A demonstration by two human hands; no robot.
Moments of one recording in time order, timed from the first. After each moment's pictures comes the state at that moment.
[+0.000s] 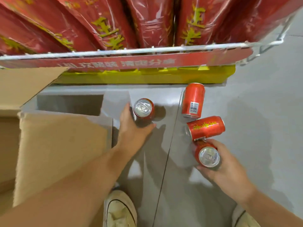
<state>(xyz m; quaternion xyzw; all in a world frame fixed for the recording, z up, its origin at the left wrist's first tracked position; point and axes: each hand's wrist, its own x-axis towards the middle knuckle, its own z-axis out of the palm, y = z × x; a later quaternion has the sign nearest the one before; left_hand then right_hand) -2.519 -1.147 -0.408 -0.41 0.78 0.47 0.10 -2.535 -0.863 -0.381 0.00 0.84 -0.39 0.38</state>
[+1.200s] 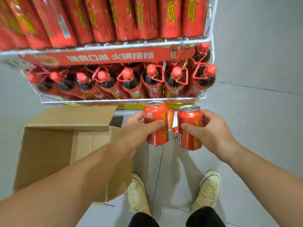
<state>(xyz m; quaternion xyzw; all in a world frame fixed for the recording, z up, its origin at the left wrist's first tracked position) -2.540 -1.129 -0.034 -0.34 0.62 0.69 0.18 -2.612 -0.918 -0.028 0.07 0.79 -0.52 0.31</state>
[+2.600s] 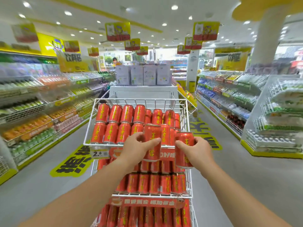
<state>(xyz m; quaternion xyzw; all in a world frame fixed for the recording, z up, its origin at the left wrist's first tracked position) -2.540 -1.251 0.723 -0.11 0.75 0.62 -0.18 -2.607 -1.047 0.722 -0.09 0.82 -0.57 -0.08</state>
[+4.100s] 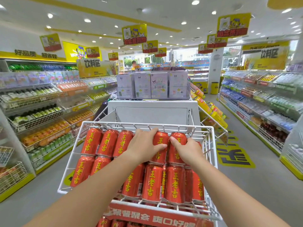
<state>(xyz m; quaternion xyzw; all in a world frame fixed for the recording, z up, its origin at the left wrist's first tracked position) -2.803 -1.349 0.765 -0.11 0.96 0.10 -0.22 -2.895 -1.187 0.734 -0.12 0.87 -0.49 -0.01</state>
